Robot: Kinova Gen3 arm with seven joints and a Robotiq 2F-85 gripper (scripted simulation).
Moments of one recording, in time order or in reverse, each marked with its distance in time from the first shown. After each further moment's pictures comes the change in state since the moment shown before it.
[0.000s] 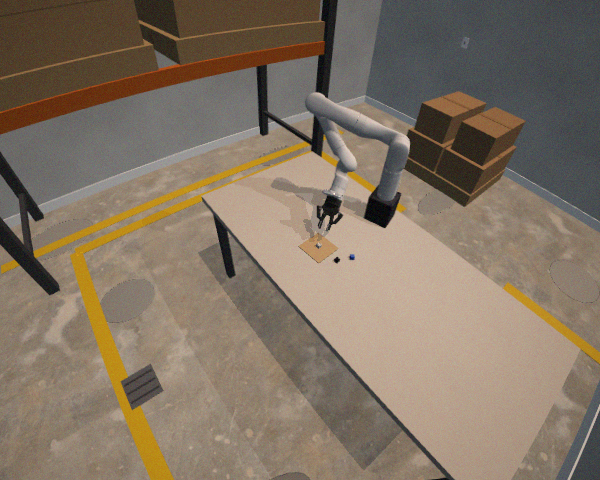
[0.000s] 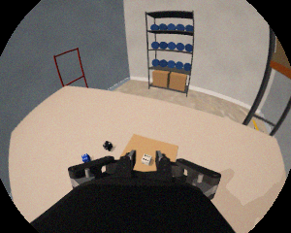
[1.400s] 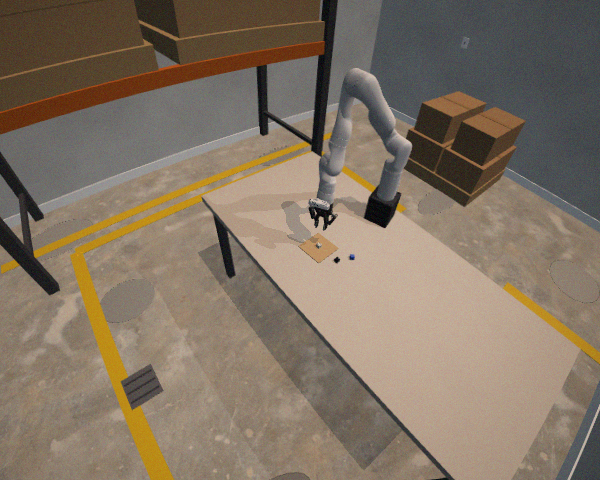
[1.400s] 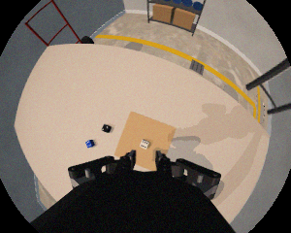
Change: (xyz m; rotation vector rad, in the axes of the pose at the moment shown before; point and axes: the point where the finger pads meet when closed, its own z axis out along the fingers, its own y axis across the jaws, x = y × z) arm 0.048 0.004 0.001 -0.022 -0.703 -0.019
